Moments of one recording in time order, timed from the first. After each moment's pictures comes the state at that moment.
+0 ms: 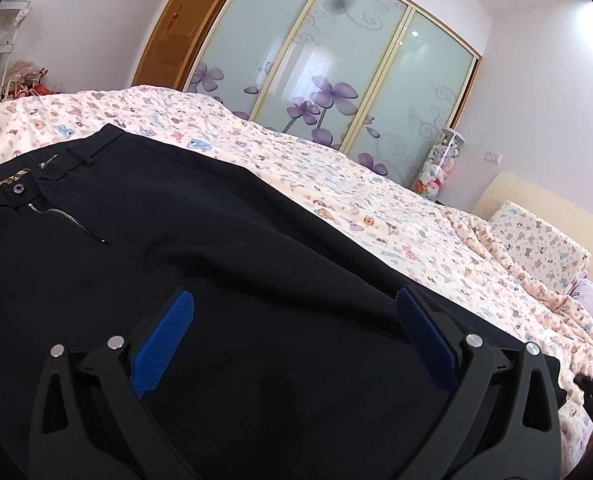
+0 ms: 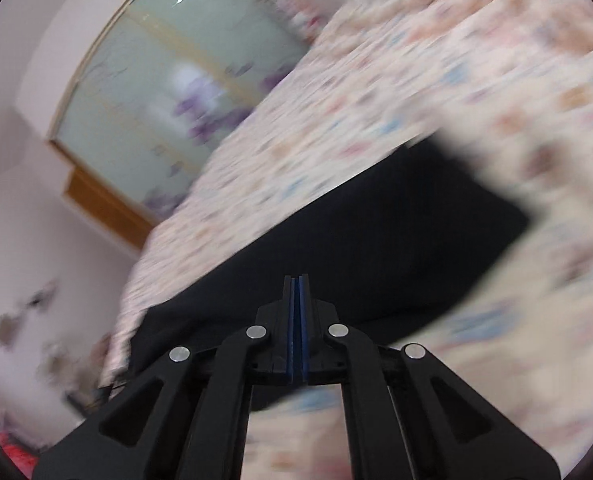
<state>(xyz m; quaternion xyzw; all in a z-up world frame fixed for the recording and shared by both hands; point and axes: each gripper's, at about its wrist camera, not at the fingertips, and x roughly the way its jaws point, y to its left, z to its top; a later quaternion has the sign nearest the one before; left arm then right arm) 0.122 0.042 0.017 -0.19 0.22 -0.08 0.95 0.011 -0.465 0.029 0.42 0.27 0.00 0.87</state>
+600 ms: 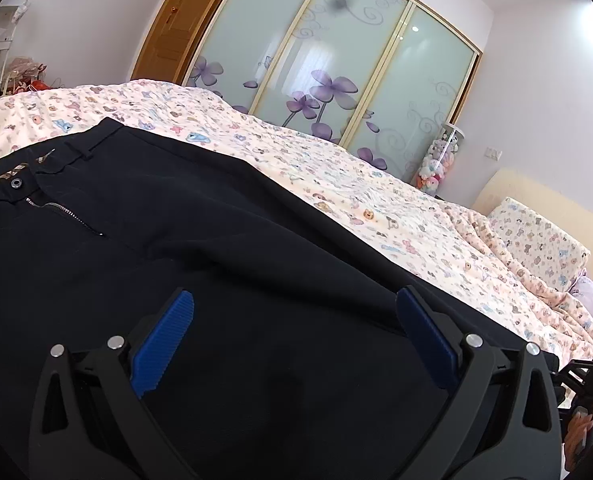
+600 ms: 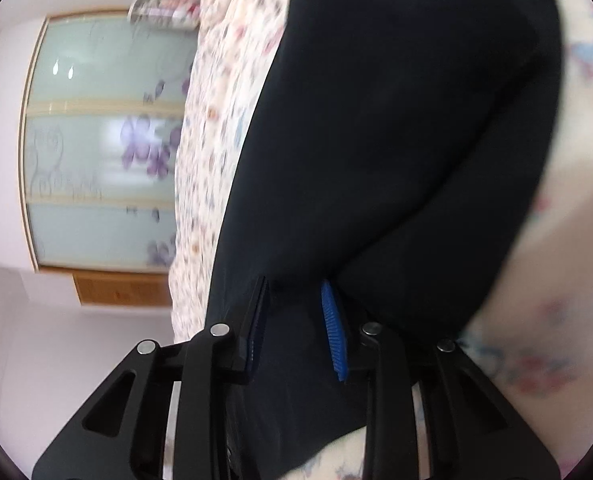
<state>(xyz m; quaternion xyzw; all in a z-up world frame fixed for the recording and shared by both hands) 0.123 0.044 0.014 -0.19 0.23 -0.08 0.95 0.044 -0.437 -0.051 0.64 0.28 -0.08 0.71</state>
